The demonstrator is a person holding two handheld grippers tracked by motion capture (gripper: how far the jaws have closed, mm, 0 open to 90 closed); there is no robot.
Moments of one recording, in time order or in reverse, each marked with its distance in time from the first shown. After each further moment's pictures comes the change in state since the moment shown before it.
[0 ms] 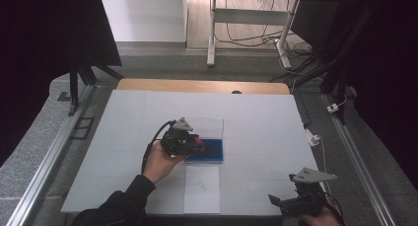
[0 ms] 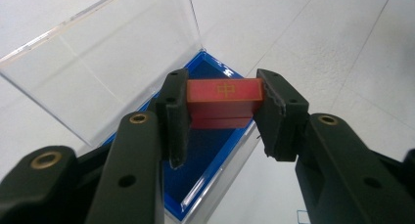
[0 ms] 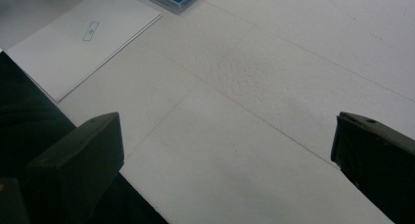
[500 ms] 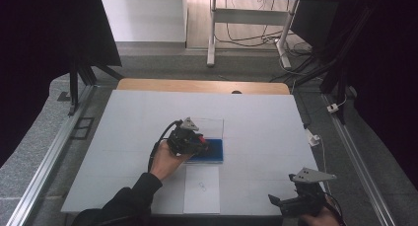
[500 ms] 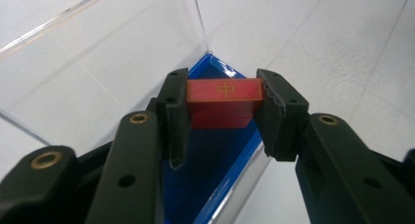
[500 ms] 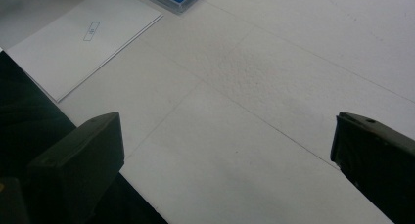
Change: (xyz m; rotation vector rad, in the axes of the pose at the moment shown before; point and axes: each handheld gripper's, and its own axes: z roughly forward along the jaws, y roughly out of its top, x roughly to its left) left arm 0.003 0.002 0.023 0.009 0.016 0.015; right arm 0.001 0.001 0.000 -0.001 0.000 -0.001
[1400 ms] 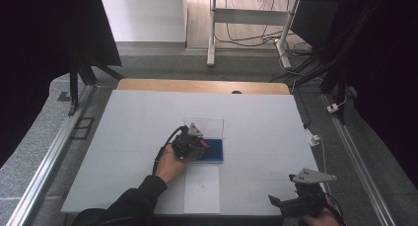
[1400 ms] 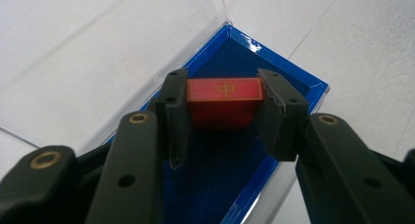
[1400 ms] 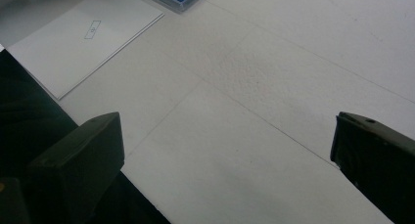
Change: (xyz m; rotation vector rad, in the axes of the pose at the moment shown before) left arm -0.001 -0.012 0.028 0.057 0.070 0.036; right arm 0.001 -0.001 -0.001 0.000 0.000 -0.009
